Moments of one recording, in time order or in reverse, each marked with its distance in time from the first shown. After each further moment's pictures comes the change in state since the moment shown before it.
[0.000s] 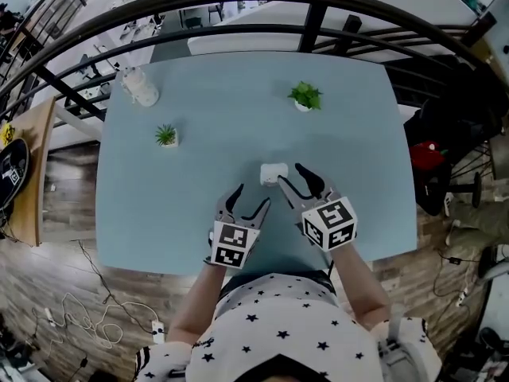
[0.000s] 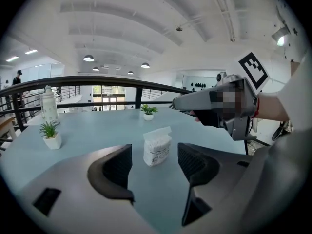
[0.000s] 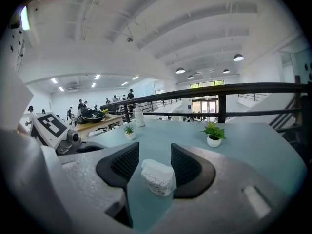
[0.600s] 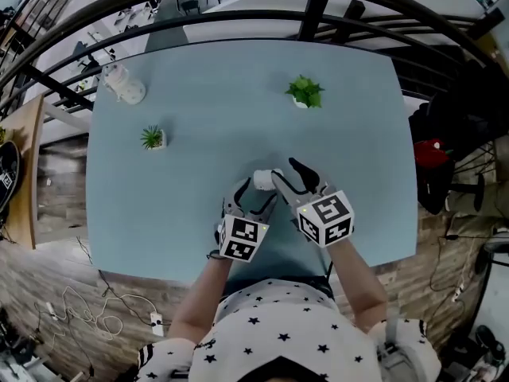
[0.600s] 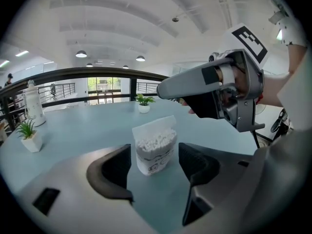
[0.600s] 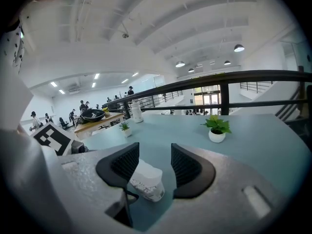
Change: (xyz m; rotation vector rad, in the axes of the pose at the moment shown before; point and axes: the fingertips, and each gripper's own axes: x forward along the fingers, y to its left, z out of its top) left arm 0.068 -0.004 -0.014 0.049 0.081 -0.021; right arm 0.038 -0.031 -0.011 0.042 0.054 0.042
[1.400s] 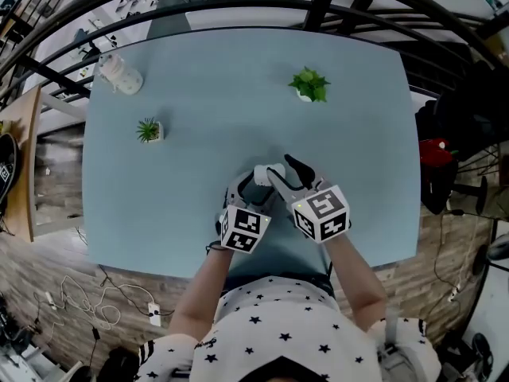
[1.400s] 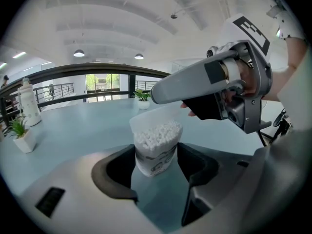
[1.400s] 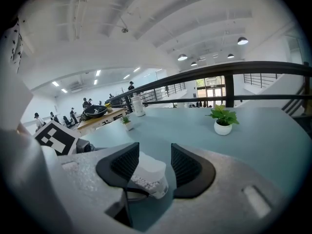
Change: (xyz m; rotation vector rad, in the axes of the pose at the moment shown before) left arm 0.027 0.004 -0.007 0.018 0.017 -0.006; right arm 0.021 -0.003 -0.020 0.011 0.073 0.041
